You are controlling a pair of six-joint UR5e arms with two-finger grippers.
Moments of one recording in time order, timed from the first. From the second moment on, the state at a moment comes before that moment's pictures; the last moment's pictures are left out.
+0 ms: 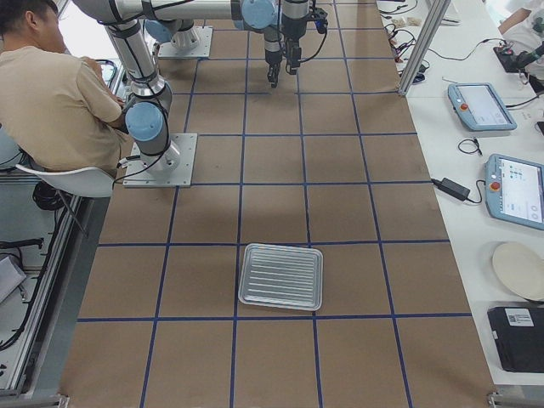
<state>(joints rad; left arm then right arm) -1.92 -1.95 -2.05 -0.66 1.53 -0.06 1.59 -1.57 1.58 -1.57 -1.58 -0.10</state>
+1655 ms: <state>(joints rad) -0.99 -1.84 -1.88 -1.16 1.71 0.74 1.59 -1.57 1.58 -1.58 -1.57 -0.09</state>
